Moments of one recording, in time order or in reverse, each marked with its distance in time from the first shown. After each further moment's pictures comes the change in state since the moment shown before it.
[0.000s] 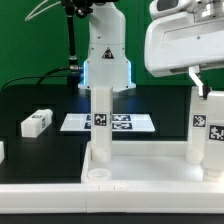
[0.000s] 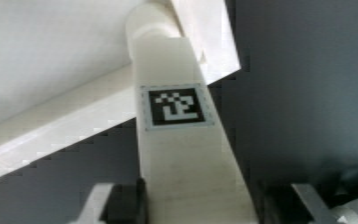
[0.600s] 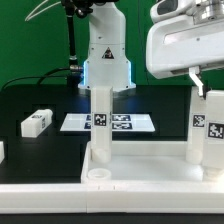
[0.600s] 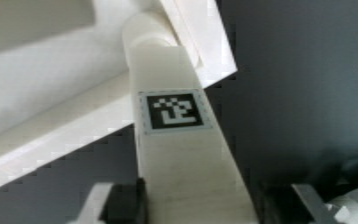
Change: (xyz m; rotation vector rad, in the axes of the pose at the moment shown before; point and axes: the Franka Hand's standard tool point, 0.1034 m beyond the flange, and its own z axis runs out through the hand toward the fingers) arm -0.001 0.003 -0.003 0.002 0.012 0.008
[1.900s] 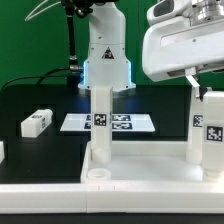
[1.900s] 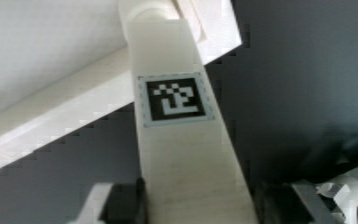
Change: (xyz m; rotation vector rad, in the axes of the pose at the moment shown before) arm 0.009 0.003 0.005 0.010 0.061 0.012
